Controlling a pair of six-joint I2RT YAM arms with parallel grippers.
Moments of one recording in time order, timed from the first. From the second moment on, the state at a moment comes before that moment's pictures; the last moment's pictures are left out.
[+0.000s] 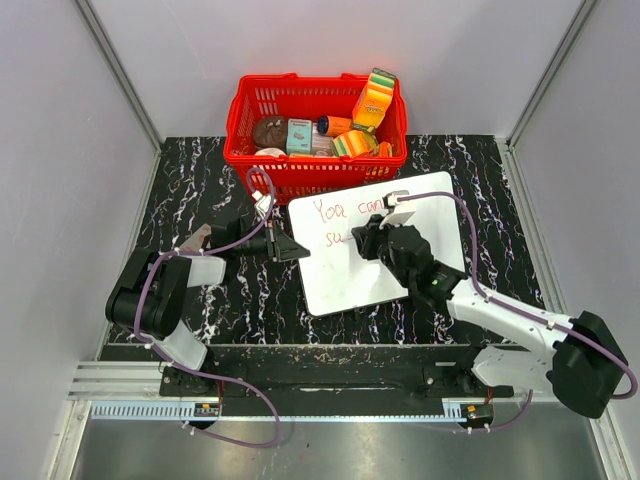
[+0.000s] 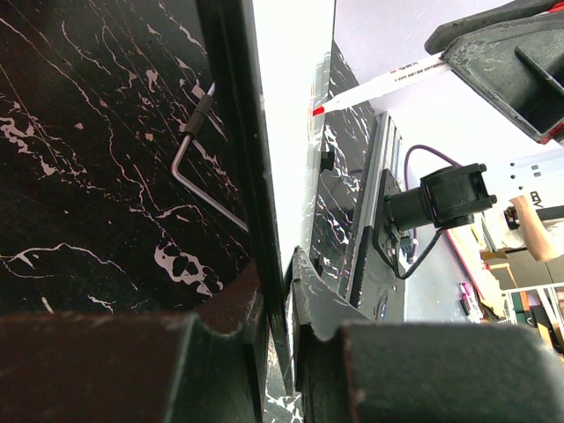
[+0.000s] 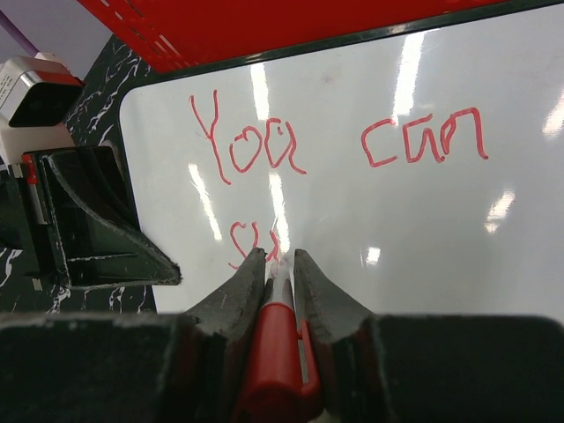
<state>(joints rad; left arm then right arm) -0.25 1.62 0.57 0.75 1.05 -0.62 0.82 1.16 0.69 0.24 0.35 0.46</state>
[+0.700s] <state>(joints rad) -0.25 1.62 0.57 0.76 1.06 -0.62 0.78 1.00 0.66 0.19 0.37 0.43</state>
